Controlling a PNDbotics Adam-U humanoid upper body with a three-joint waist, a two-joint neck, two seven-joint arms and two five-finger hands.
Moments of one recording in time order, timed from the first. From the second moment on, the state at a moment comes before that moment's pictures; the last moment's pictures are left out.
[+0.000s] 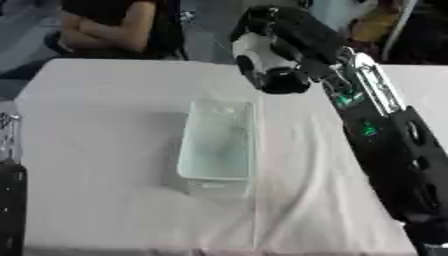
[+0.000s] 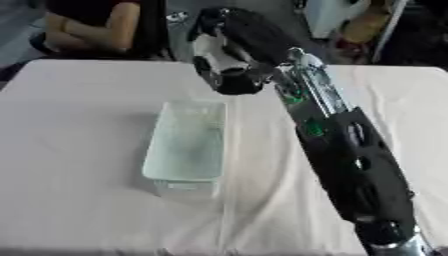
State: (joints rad) left arm -0.38 0.31 0.12 -1.99 0.18 -0.48 0.32; right arm -0.77 -0.19 0.28 -1.56 0.98 -0.20 0.40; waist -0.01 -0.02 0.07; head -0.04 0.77
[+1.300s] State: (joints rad) left arm -0.39 0.30 0.12 -1.99 0.19 -0.48 0.30; right arm -0.79 -0.17 0.47 -1.55 0.67 -0.40 0.52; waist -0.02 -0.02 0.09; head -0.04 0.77
